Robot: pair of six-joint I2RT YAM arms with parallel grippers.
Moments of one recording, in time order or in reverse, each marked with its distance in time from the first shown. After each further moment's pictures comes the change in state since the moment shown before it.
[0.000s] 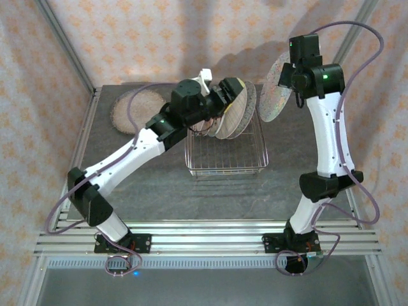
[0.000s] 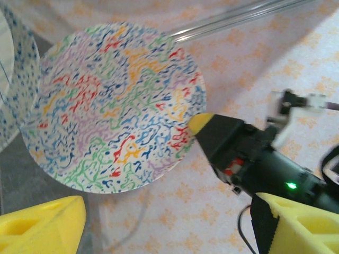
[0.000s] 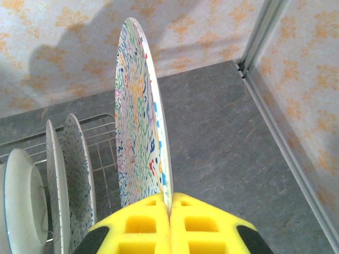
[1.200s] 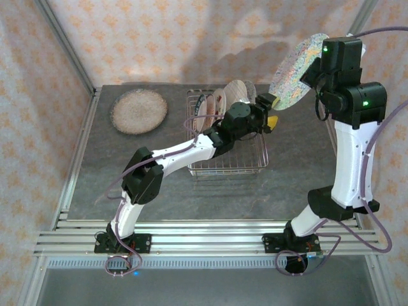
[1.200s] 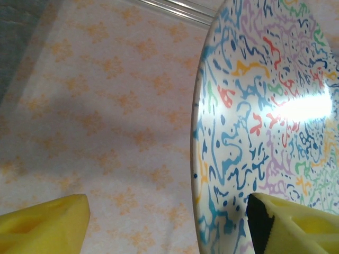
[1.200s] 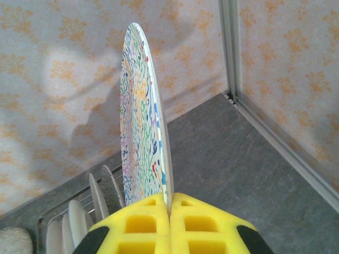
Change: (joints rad) left arm -0.145 0.459 0.170 0.389 -0.123 -0.604; right arm -0.007 -0.171 0.106 -0.071 0.039 0.231
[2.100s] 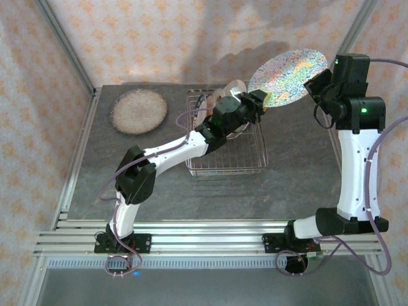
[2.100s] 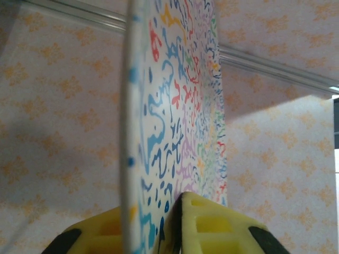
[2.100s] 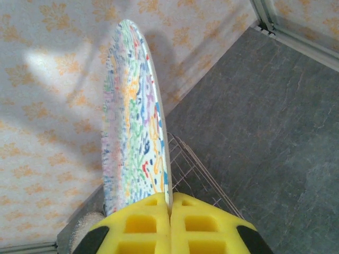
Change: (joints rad) left arm 0.054 -0.077 -0.068 0.098 -0.016 0.045; right arm -0.193 -0.207 -0.496 0.265 -0.356 0.269
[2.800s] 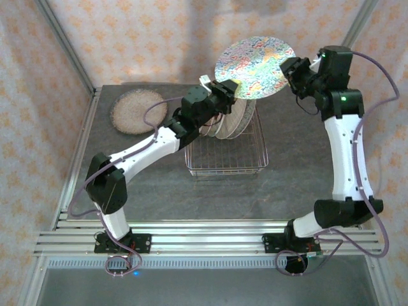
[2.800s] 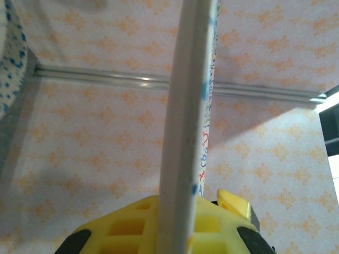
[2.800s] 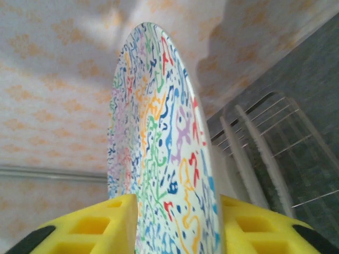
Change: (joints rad) left arm 0.140 -0.267 -0.200 -0.113 0.034 0.172; right arm 0.034 0.107 -0.098 0.343 -0.413 0.087
